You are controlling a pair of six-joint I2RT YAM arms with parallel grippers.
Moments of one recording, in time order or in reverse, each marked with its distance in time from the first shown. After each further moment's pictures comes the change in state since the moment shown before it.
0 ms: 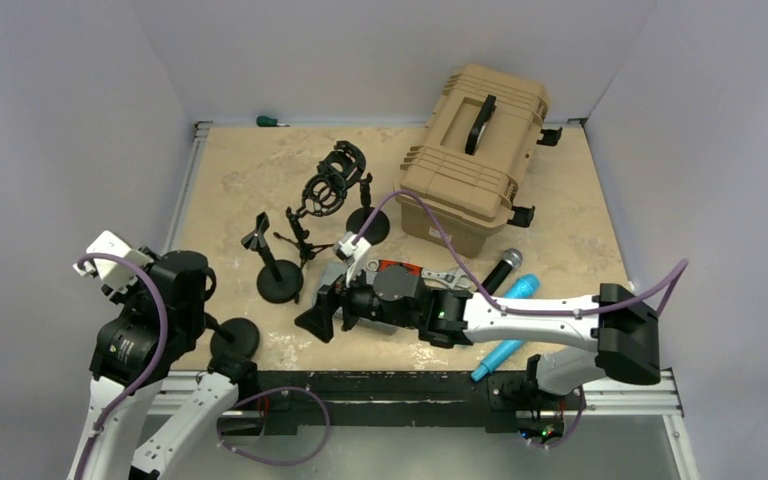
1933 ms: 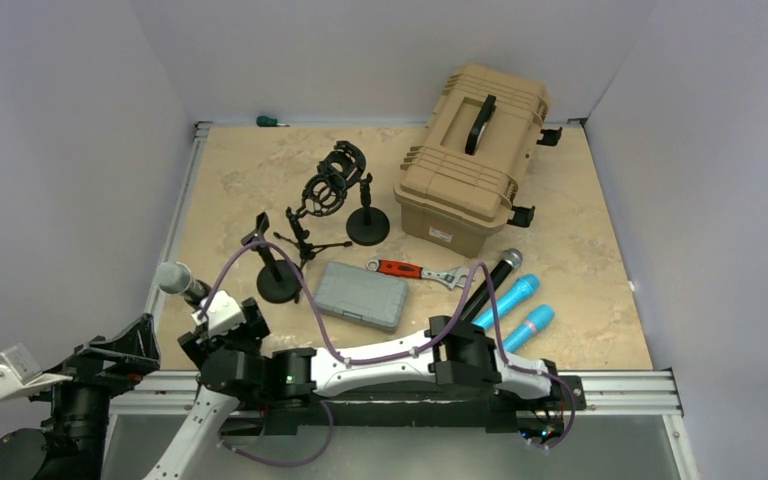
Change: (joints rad) left arm 0.000 -0.402 0.382 -0.117 0.507 0.356; right arm 0.341 0.918 1.109 -0.274 0.895 -0.179
